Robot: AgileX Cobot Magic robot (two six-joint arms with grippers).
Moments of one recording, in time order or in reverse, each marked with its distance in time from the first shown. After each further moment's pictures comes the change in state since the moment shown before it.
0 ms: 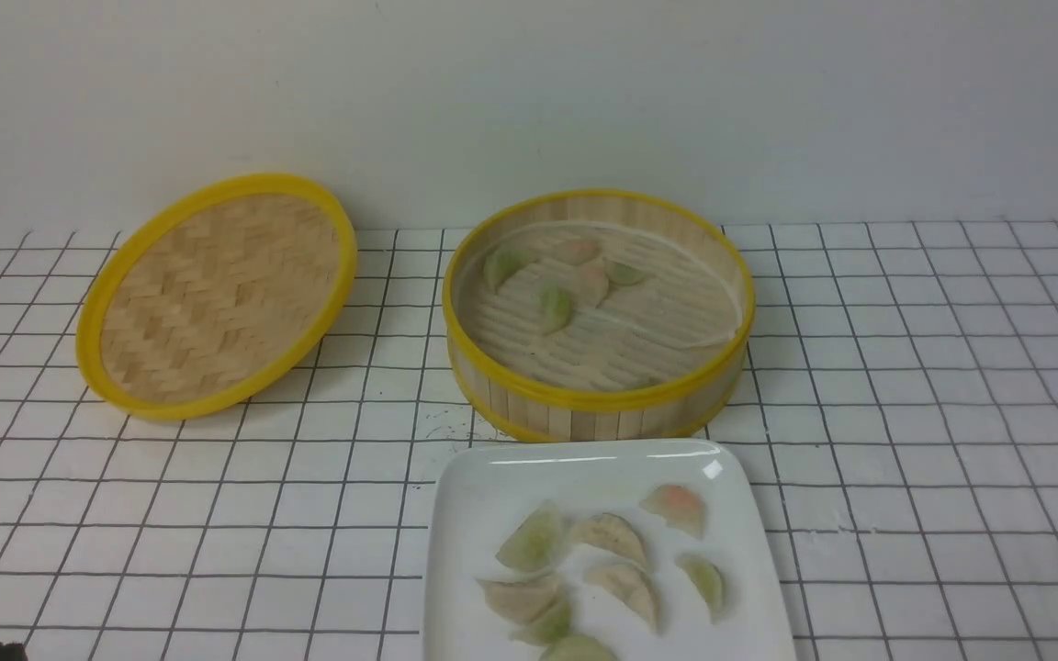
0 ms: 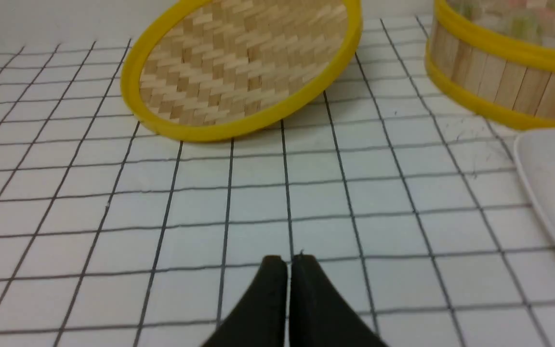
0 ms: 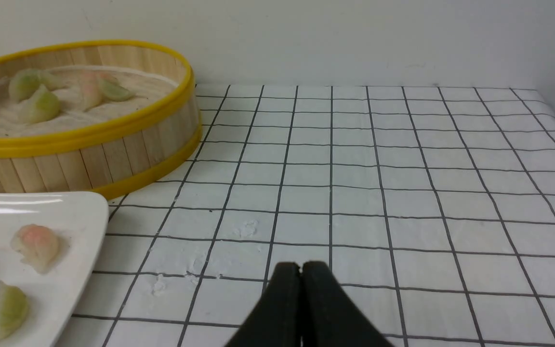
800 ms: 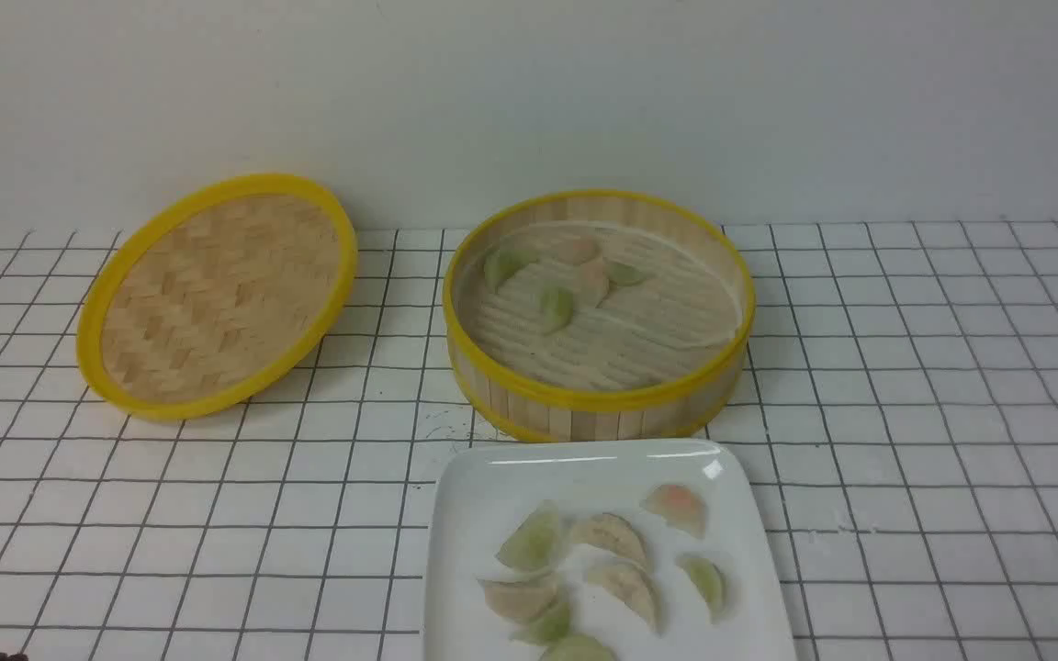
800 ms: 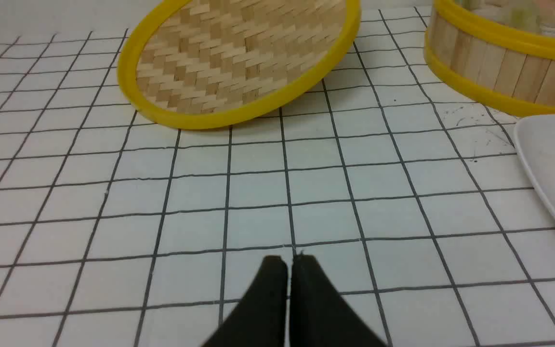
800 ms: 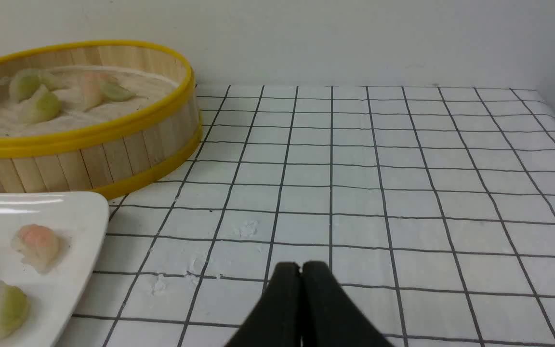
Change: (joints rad) right arm 0.000 0.000 0.000 0.000 0.000 0.000; left arm 0.000 0.000 -0.003 0.045 0.079 0.042
